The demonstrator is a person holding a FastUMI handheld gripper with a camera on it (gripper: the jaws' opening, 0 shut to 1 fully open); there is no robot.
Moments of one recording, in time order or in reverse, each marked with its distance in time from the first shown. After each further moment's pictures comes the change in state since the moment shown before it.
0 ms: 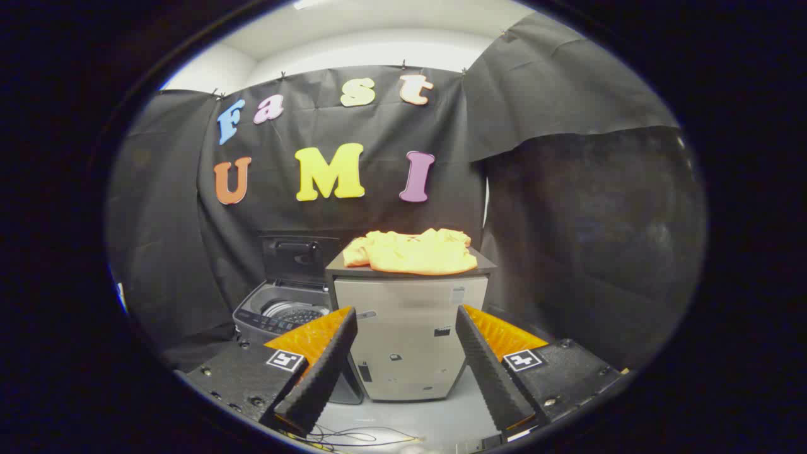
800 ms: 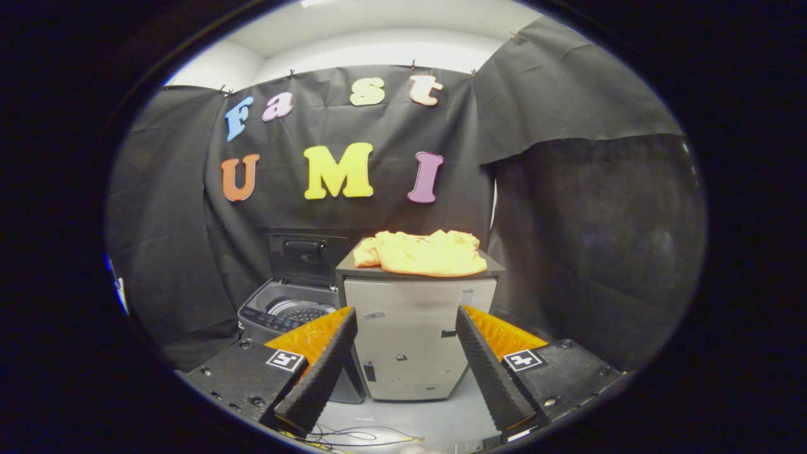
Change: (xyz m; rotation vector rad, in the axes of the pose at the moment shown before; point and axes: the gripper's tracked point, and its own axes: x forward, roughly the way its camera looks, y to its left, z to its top) arm 0.001 0.018 0.008 -0.016 0.006 0.008
